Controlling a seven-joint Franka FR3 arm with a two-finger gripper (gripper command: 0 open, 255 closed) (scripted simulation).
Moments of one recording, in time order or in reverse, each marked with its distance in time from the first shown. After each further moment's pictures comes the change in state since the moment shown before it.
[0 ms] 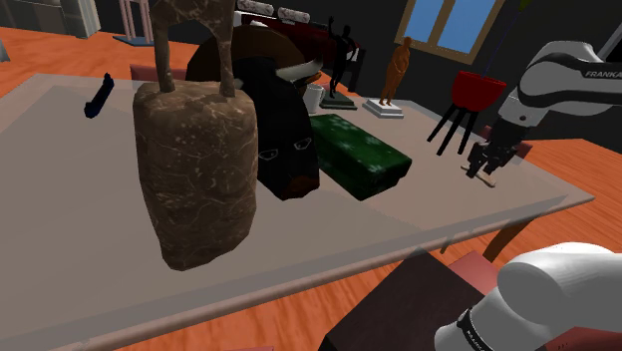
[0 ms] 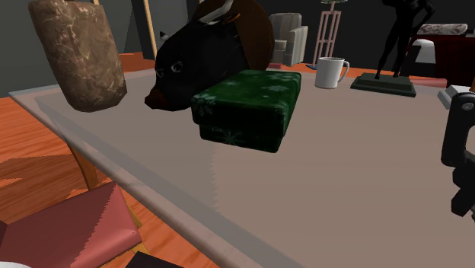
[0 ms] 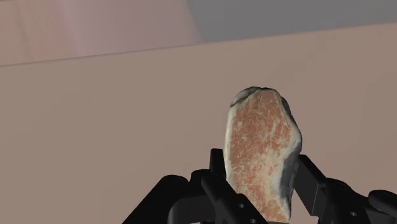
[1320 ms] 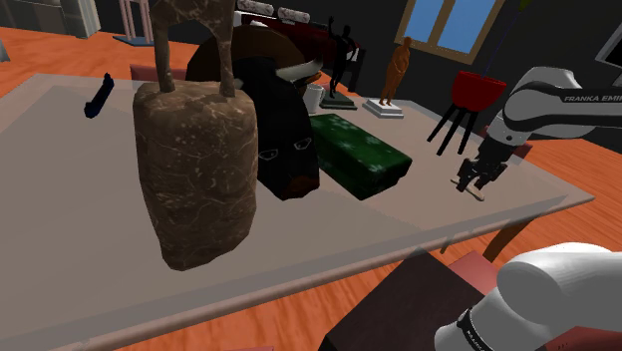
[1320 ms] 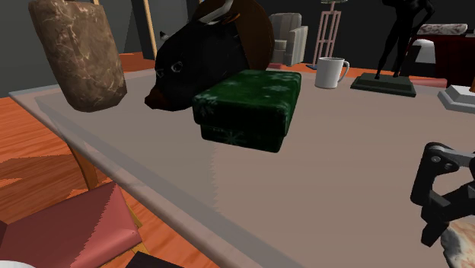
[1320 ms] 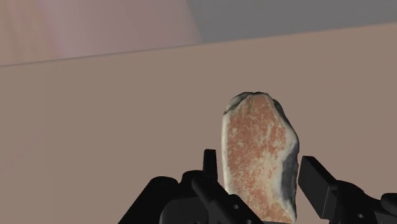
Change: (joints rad) arm -0.010 0.019 -0.033 -0.119 -0.027 0.137 0.002
